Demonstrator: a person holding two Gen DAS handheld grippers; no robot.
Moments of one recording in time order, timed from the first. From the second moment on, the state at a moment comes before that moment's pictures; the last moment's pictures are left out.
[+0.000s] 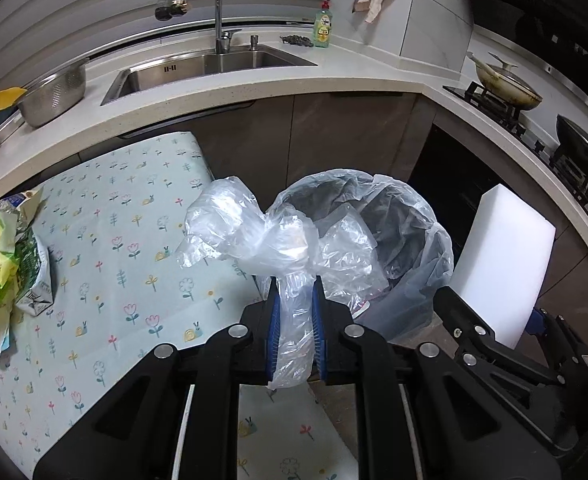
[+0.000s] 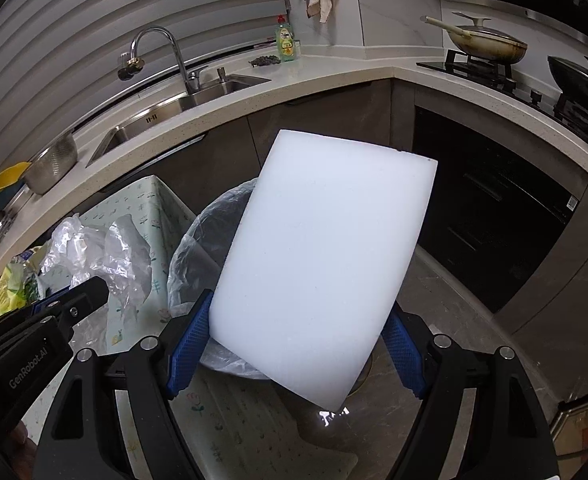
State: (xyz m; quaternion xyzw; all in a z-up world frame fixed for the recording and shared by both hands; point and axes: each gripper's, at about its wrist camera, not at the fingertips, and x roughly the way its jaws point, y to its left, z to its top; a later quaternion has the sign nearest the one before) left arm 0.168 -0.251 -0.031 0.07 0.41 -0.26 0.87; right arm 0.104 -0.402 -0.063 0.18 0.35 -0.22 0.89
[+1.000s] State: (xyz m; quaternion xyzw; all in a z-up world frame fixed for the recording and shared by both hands) left arm 0.241 -0.287 -0.045 0.07 0.43 -0.28 0.85; right arm 0.162 -0.440 -0.065 0.16 0.38 -0.24 0.88
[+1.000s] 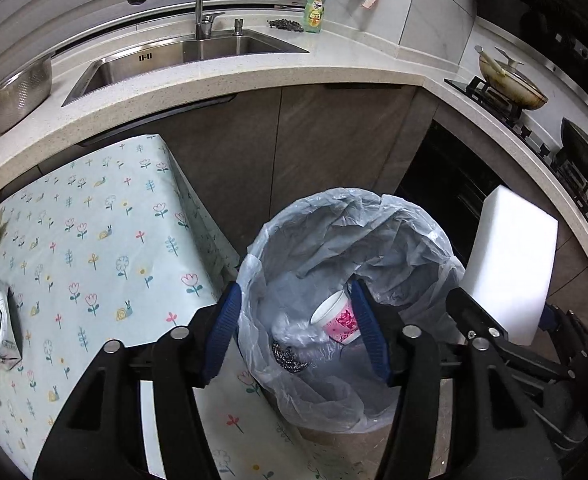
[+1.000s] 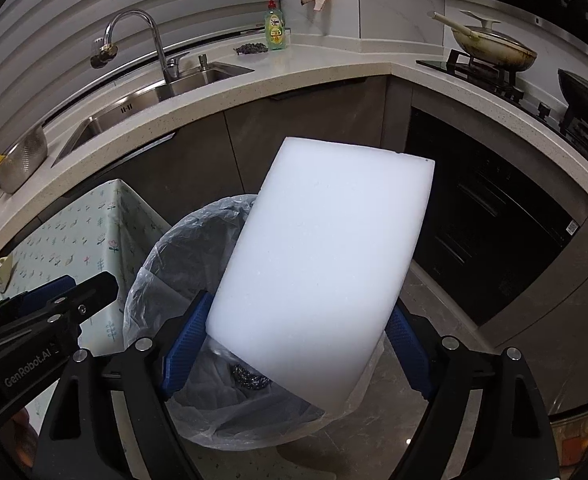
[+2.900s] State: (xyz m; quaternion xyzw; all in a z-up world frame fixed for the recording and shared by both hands) left arm 0.219 0.190 -0.022 -0.06 0.43 0.03 0.90; right arm 0.238 -0.028 -0.020 0.13 0.42 0.05 0.90
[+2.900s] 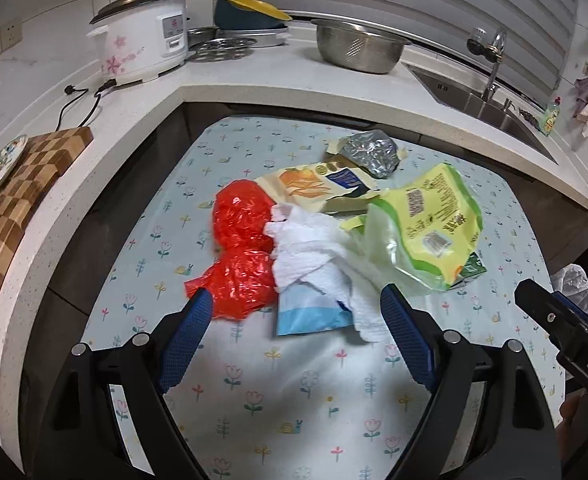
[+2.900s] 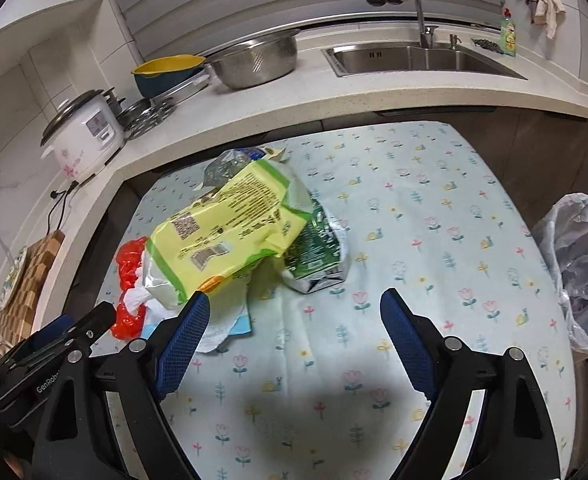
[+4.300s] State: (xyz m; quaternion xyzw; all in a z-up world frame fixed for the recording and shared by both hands) left arm 0.251 0.260 -0.082 -0.12 0.47 0.04 0.88; right arm 0.254 -0.034 -0.017 0.18 0.38 0.06 0.90
